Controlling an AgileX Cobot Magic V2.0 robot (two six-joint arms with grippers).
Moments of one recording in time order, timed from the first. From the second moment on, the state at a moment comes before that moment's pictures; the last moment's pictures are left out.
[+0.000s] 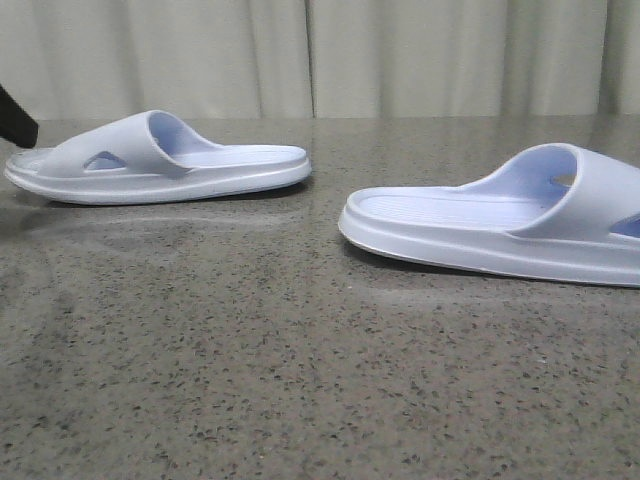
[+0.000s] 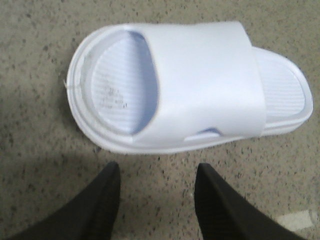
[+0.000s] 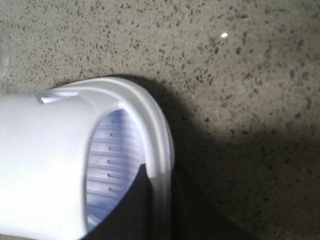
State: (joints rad) left arm -0.01 1.37 -0.85 -0.96 0.62 0.67; right arm -0.43 1.35 -0.74 0.91 1.00 -0.73
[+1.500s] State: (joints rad) left arm 0.11 1.65 -0.97 -1.25 0.72 0.94; right arm -0.43 1.35 -0.74 0.91 0.99 -0.73
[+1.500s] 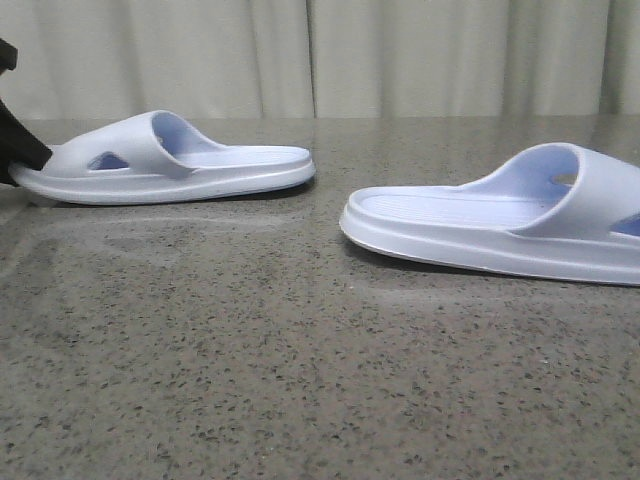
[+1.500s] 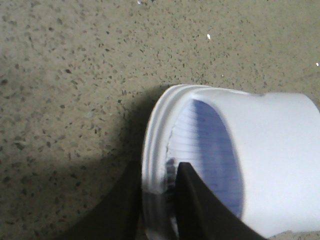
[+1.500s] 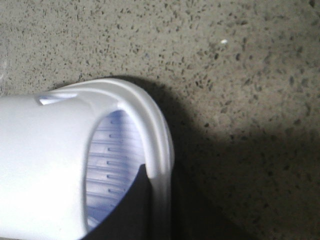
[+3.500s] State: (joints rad) left arm 0.23 1.51 -0.97 -1.40 1.18 0.79; right arm -0.40 1.42 -0.88 1.36 1.18 -0.91
